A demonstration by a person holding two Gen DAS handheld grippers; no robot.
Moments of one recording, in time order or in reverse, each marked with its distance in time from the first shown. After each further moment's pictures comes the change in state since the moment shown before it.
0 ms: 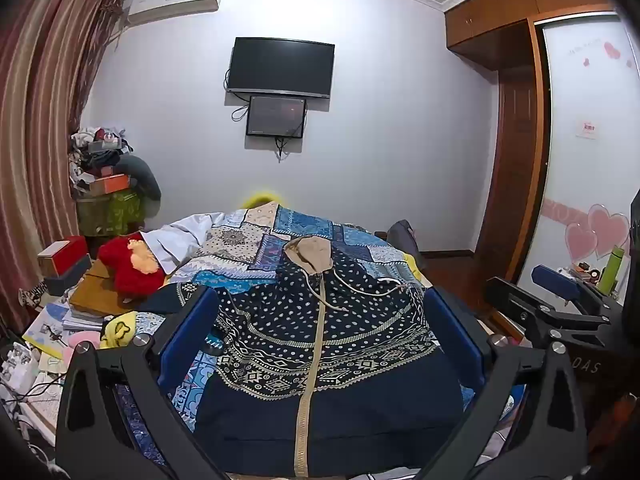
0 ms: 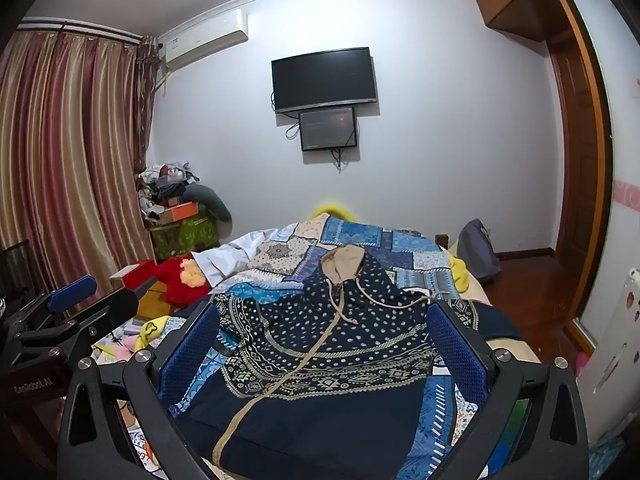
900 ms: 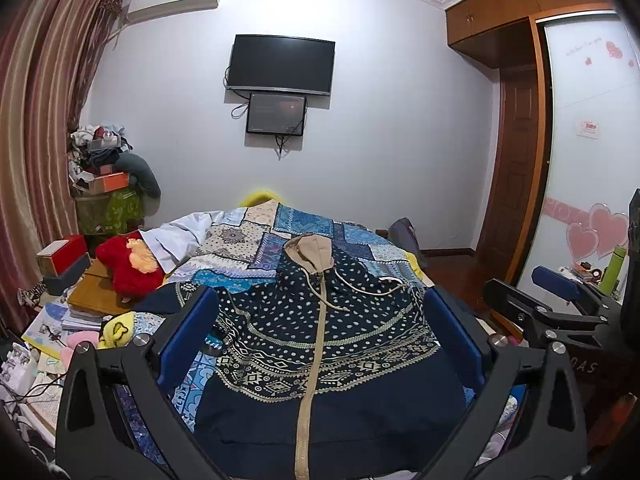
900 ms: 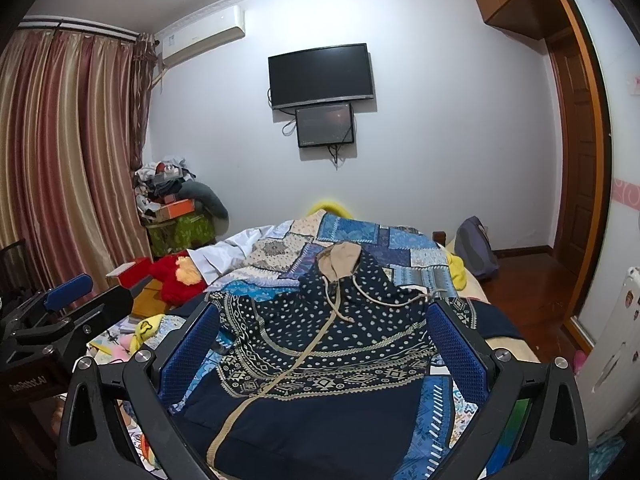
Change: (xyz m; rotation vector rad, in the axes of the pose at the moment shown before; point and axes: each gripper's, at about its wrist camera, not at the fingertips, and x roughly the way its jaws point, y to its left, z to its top) left arm 0.006 -0.001 0.001 0.002 0.005 0.008; right arm 0.008 -0.004 0.001 0.000 0.012 -0.005
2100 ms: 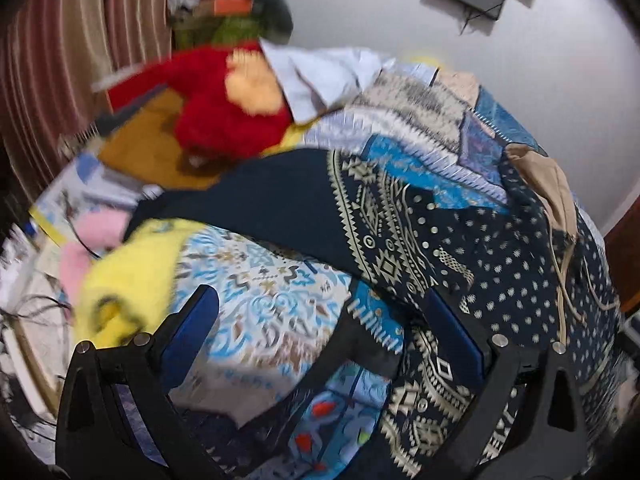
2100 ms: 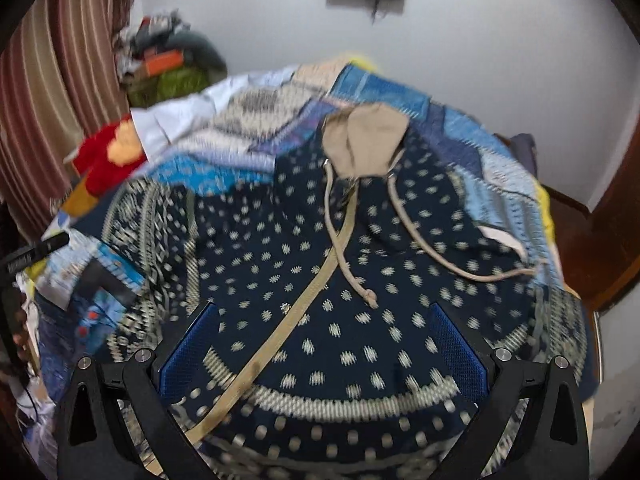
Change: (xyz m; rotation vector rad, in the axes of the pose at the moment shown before) left arm 0.321 0.287 -0.096 -0.385 0.528 0.385; right arm 0.402 -0.009 -0.050 -0.158 0.558 0.054
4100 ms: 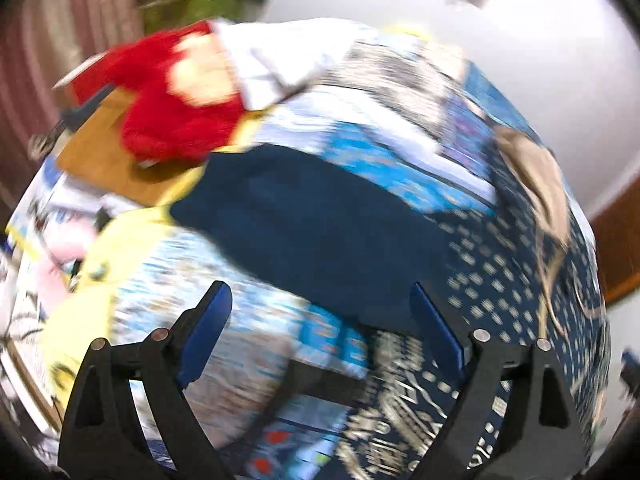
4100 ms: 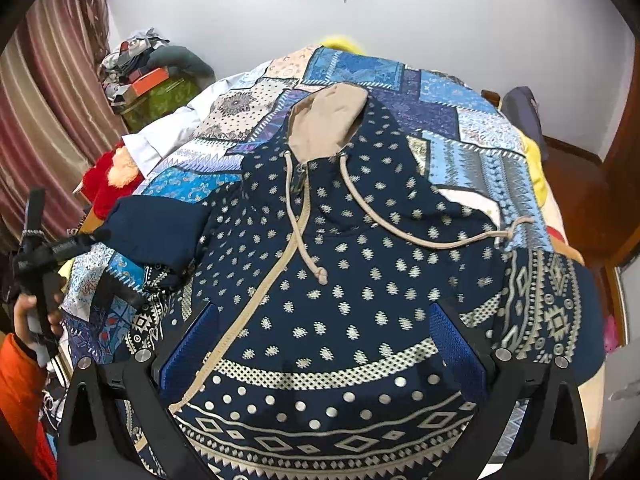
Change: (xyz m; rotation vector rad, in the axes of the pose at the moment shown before) left arm 0.029 -0.025 0.041 0.005 0.125 -0.024; right arm -0.026 -0.078 -0.009 0.153 0.054 0.098
